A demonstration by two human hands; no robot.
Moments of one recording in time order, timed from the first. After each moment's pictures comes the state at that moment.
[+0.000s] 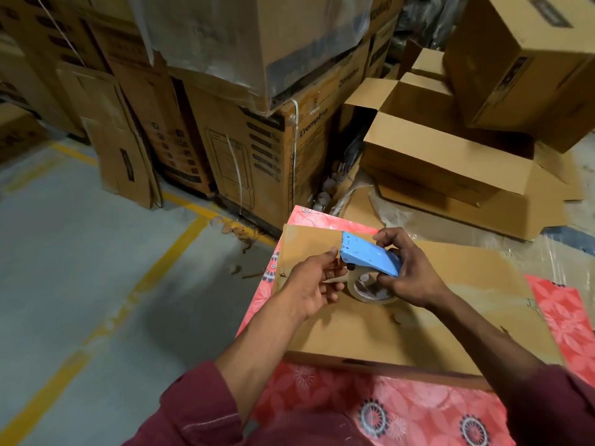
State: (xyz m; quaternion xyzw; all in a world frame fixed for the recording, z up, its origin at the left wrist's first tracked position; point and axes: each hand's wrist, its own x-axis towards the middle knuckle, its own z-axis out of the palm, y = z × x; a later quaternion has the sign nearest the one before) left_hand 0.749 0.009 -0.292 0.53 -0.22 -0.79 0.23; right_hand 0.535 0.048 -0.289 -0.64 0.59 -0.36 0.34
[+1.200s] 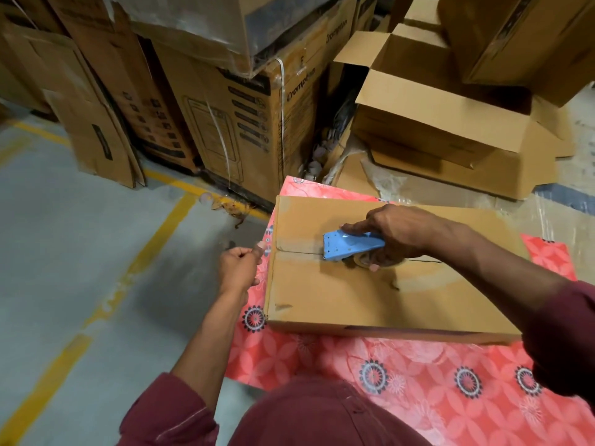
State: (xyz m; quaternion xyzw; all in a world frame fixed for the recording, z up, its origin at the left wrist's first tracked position) left_hand 0.854 -0.004 -0.379 0.69 -0.34 -0.54 0.36; right_hand 0.554 0.012 -0.245 -0.80 0.55 0.19 0.12
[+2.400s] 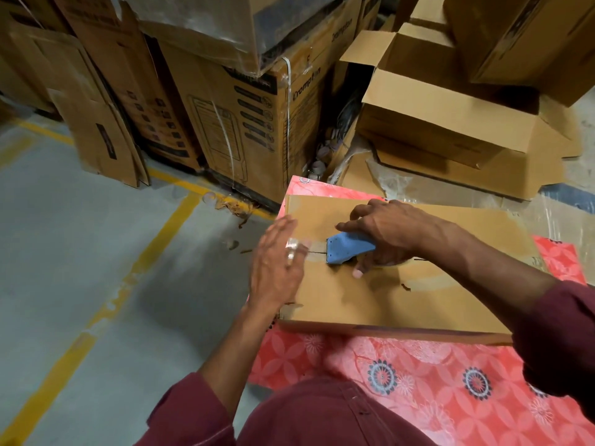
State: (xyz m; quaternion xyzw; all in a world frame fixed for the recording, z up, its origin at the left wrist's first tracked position) left_hand 0.829 0.018 -0.357 0.53 -0.73 -0.26 0.34; right_hand 0.597 0.010 -0.232 -0.81 0.53 0.23 0.09
